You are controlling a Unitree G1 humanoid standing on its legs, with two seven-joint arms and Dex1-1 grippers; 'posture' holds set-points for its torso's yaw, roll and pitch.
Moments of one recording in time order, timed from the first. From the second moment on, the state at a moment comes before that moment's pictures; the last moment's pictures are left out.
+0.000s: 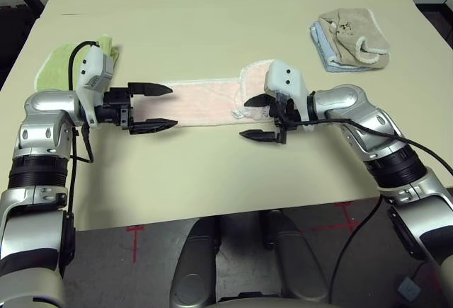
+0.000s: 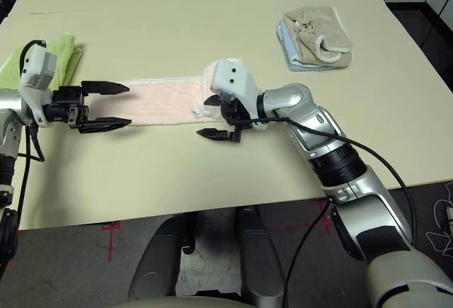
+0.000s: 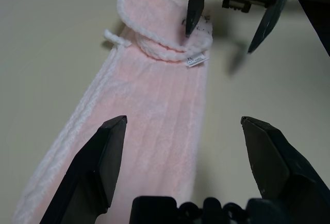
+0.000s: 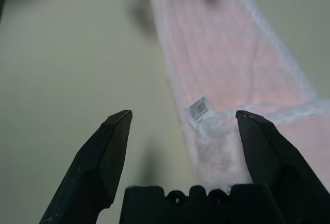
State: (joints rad) left arm -0.73 0.80 0.07 0.50 -0.35 0.10 -1.54; right arm -0.79 -0.48 0.25 0.05 0.22 0.39 1.12
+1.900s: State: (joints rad) left arm -0.71 0.73 0.10 0.48 -0.38 0.06 -1.46; right arm -1.14 -0.30 -0.13 1.12 0.24 -0.30 1.23
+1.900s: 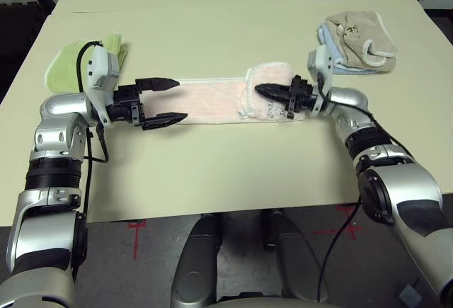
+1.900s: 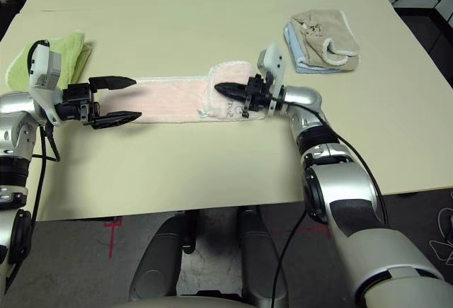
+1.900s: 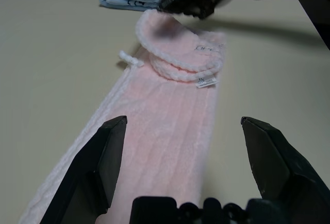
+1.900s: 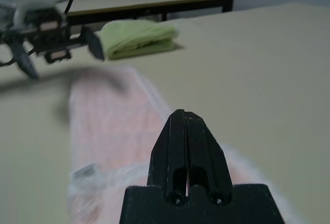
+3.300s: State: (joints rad) left arm -0.73 0.82 0.11 0.49 -0.37 0.19 -1.33; right arm -0.86 -0.58 -0.09 0.69 0.33 -0.15 1.60
